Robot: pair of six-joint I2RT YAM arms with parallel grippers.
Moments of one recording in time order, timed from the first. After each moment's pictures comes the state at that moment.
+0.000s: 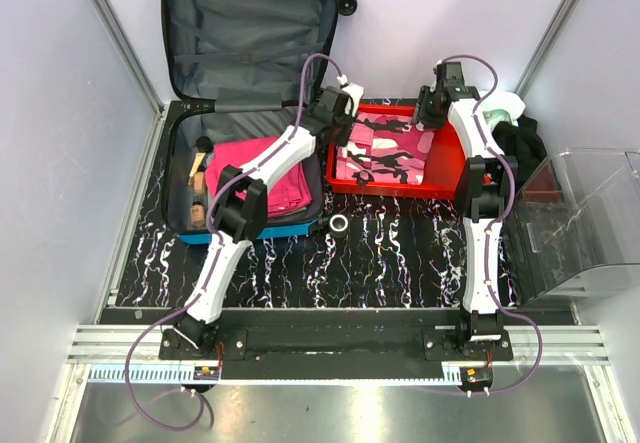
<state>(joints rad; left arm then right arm) -0.56 2.46 2.26 -0.46 -0.08 -0.02 0.05 2.51 2.39 -0.76 -0.10 0.29</state>
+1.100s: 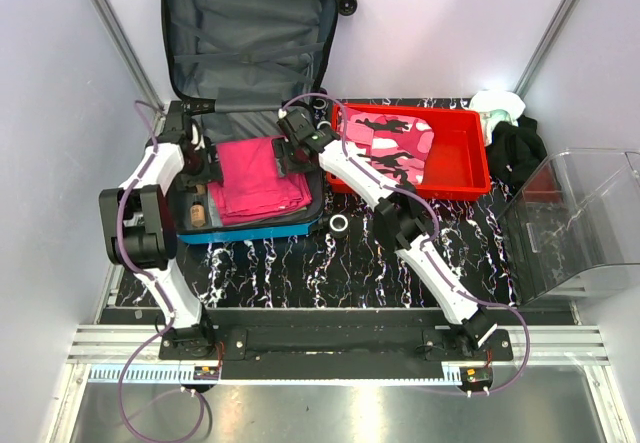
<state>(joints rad) 0.10 1.83 1.39 -0.69 0.05 -0.16 0.73 2.70 2.67 -0.86 0.06 0.38</state>
